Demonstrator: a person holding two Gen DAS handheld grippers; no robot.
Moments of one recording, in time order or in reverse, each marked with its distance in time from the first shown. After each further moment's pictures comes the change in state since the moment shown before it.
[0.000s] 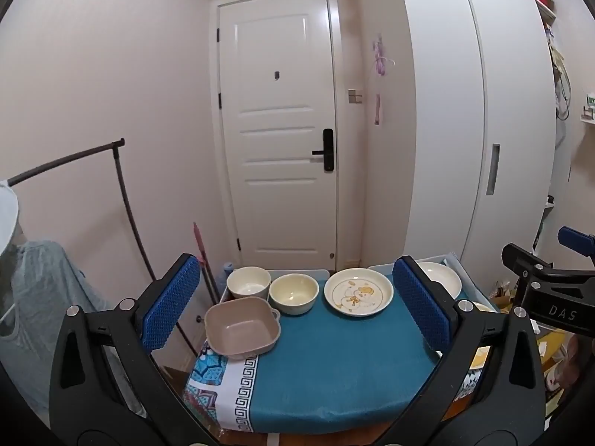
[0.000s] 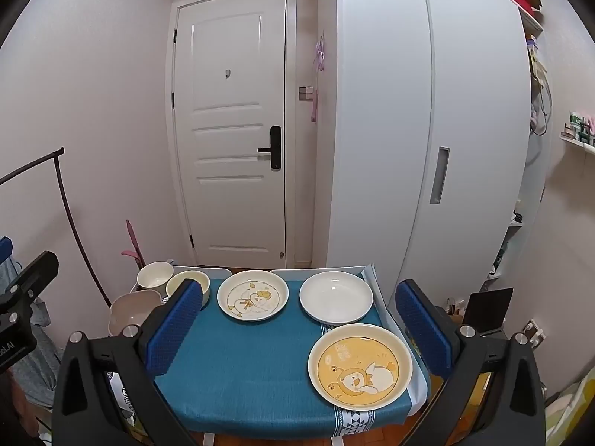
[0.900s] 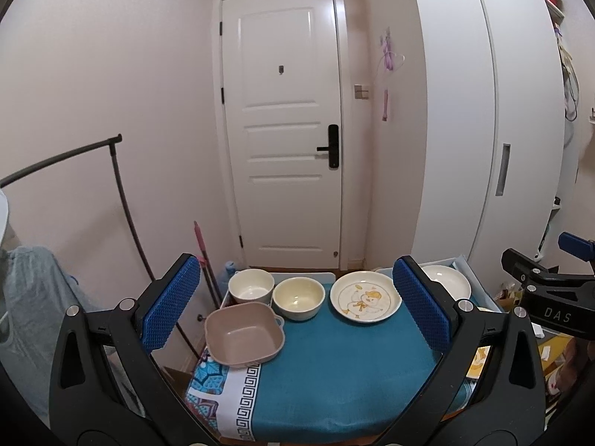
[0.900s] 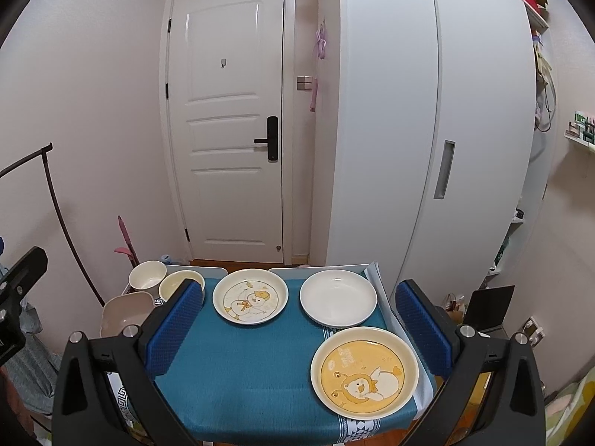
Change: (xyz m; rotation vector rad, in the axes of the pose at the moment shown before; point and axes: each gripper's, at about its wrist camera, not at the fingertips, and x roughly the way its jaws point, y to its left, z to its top) left arm 0.032 0.004 0.006 -0.017 0.024 0.018; right arm 0.034 0.012 0.011 -0.010 0.050 -0.018
